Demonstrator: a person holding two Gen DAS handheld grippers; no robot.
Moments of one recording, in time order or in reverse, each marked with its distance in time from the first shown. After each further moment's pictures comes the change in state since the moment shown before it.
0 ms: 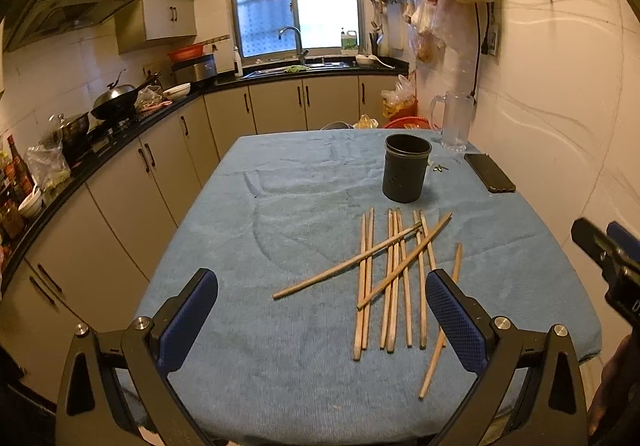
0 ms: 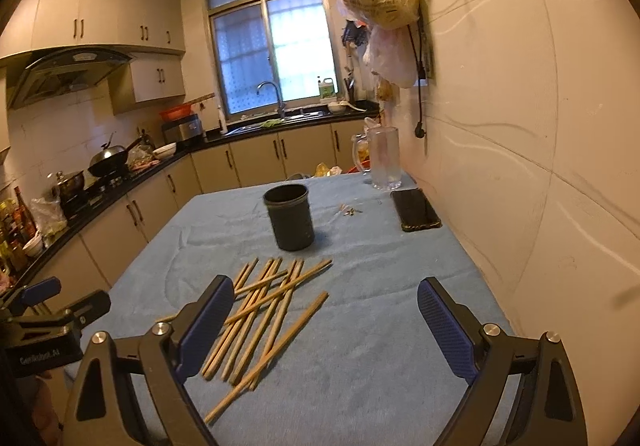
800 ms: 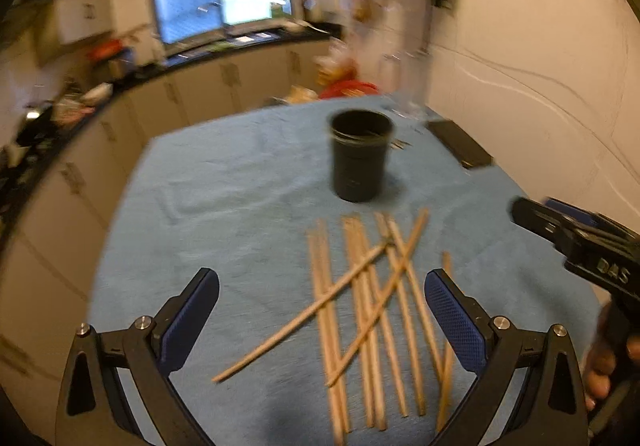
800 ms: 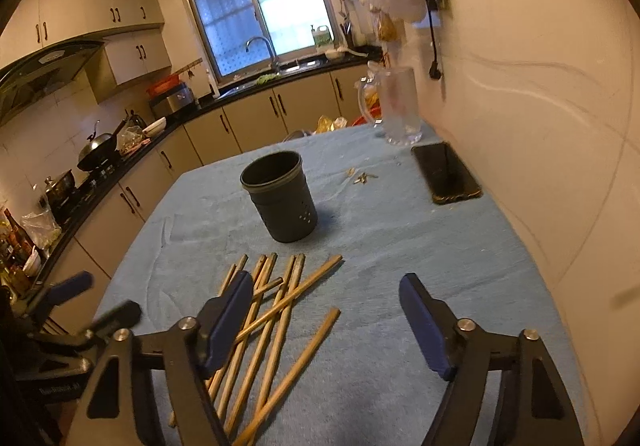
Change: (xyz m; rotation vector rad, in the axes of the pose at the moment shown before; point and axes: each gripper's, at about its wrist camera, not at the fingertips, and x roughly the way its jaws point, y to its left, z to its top) left arm 0.118 -0.028 0.046 0.163 0.140 -0.248; right arm 0.129 -0.012 0.024 0.096 0.216 0.063
